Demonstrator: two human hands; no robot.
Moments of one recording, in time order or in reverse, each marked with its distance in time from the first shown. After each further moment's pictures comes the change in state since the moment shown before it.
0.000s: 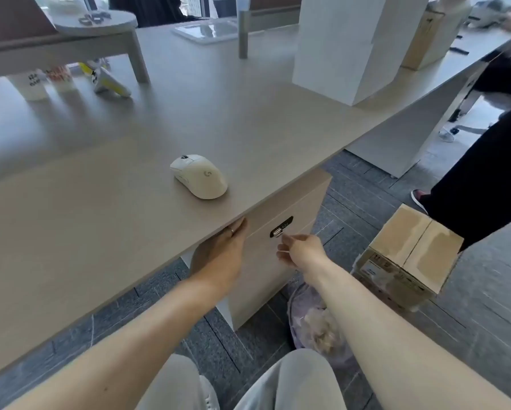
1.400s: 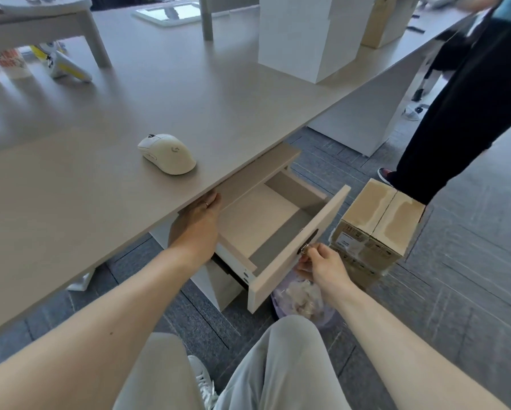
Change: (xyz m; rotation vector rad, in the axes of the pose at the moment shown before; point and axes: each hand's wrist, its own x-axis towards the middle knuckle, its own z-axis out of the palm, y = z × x) left_hand 0.007 -0.003 0.017 -0.040 0.090 -0.015; right_hand -0.052 0.070 -0.103 -0.079 0.099 -0.125
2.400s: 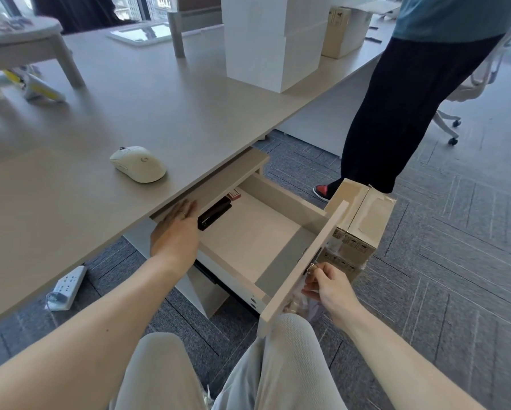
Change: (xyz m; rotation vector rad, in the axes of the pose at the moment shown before) left_hand -0.013 0.018 0.008 0.175 0.052 -0.012; right_hand -0.041 0.034 -0.069 0.038 0.059 -0.032
